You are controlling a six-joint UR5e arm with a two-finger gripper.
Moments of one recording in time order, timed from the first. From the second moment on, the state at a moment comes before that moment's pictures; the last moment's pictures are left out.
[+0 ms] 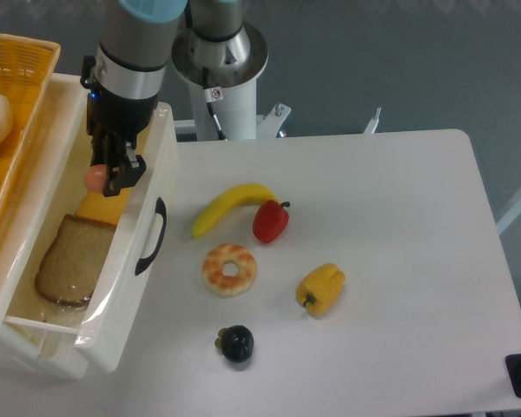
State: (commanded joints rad) arm 2.18 -1.63 -1.60 -1.35 1.17 1.27
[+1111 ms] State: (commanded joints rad) arm 2.14 -1.69 -1.61 -1.35 1.17 1.27
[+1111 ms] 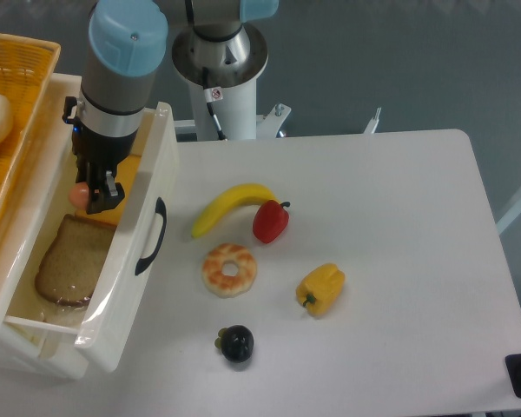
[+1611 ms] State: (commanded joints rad) arm 2.14 -1.70 -1.61 -1.35 1.17 1.27
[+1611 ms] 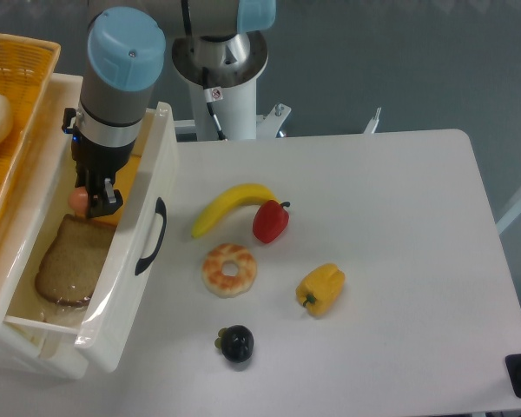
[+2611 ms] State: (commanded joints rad) arm 2.13 -1.71 -1.60 -1.35 1.17 1.42
